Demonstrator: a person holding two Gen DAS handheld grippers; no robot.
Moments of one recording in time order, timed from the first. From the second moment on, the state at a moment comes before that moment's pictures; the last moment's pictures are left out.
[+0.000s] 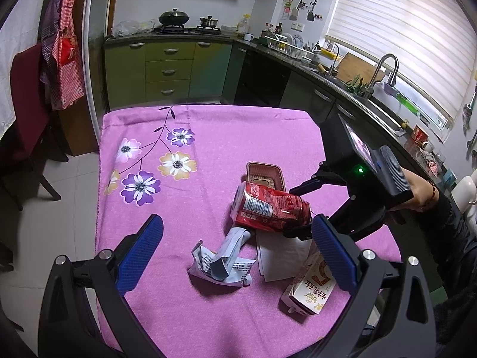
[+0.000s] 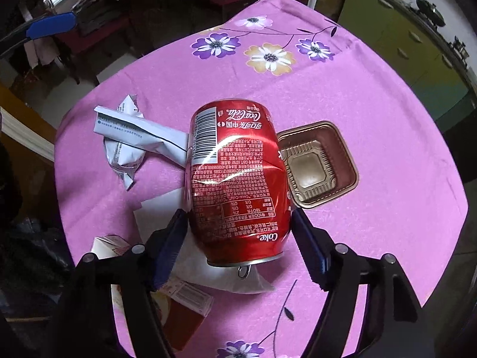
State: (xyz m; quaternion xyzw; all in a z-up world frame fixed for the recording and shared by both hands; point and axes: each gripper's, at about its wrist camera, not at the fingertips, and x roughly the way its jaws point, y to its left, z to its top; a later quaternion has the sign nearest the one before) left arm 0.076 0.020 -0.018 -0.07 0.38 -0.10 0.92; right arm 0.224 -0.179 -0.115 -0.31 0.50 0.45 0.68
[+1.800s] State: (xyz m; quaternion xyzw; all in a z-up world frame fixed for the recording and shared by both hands) left arm 0.088 -0.083 -0.025 0.02 0.41 -0.23 0.88; right arm 0.358 -0.595 -0.171 0.08 0.66 0.02 0.75
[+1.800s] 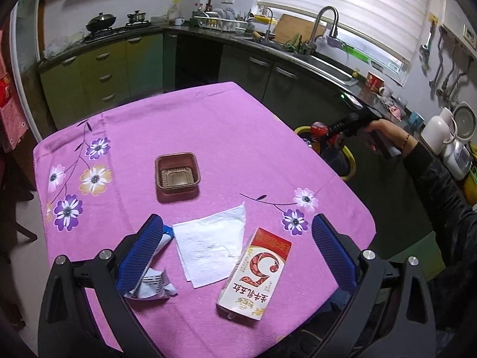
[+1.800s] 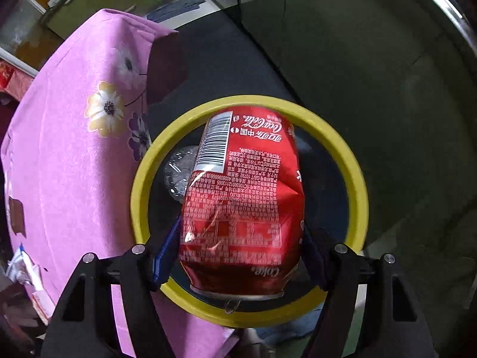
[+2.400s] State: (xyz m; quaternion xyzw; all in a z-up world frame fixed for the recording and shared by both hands) left arm 0.071 -0.131 -0.094 0.17 0.46 -0.36 0.79; right arm 0.262 -0.565 -0.112 0.09 0.56 0.09 0.82
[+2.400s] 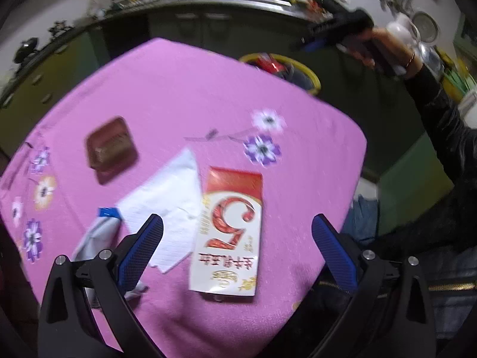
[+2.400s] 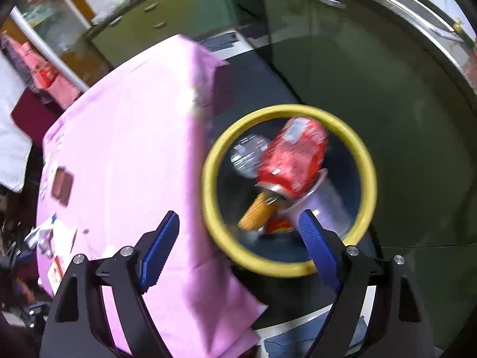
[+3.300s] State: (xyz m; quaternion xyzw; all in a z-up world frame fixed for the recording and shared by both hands) left arm 0.086 -0.159 -0.111 0.17 0.49 -0.37 0.77; right arm 0.193 -0.534 -0.082 0.09 0.51 0.15 0.84
